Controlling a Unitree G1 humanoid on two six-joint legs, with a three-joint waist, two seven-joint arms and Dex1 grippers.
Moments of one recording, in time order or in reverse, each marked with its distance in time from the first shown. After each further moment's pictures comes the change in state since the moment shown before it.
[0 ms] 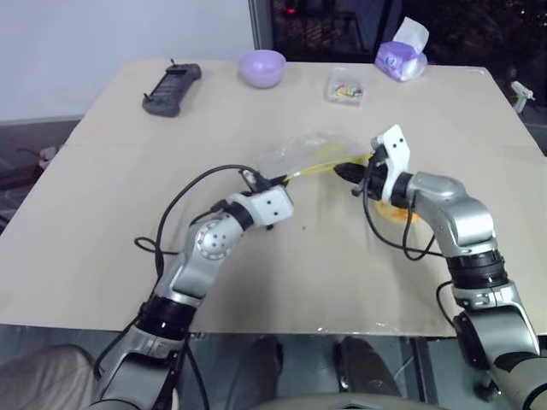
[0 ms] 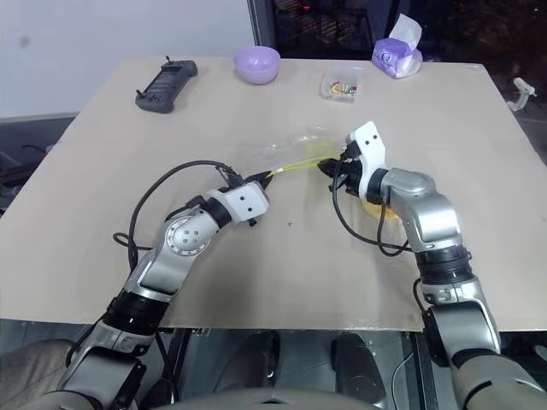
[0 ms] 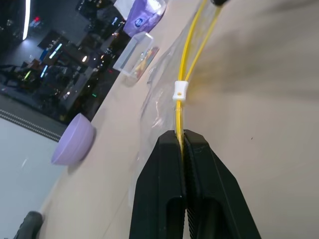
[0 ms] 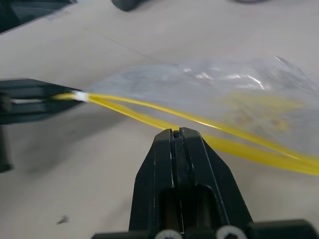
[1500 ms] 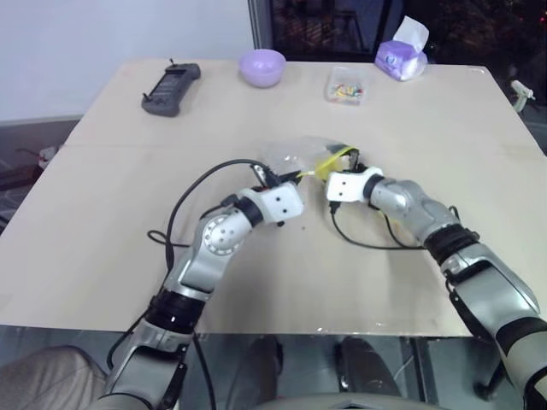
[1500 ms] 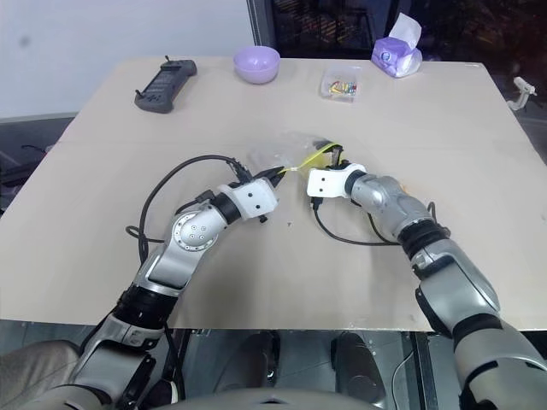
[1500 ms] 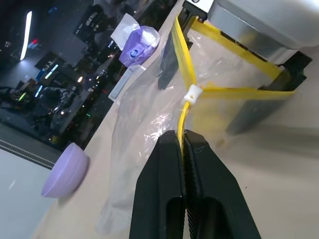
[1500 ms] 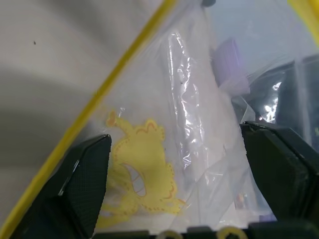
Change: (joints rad) left arm -0.042 -0.047 -0.010 0.004 -0.018 -0.037 -0.033; right arm -0.229 -0.040 0.419 0.738 -0.800 -1.101 -0.459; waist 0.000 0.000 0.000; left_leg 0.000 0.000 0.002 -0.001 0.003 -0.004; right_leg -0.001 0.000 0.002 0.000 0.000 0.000
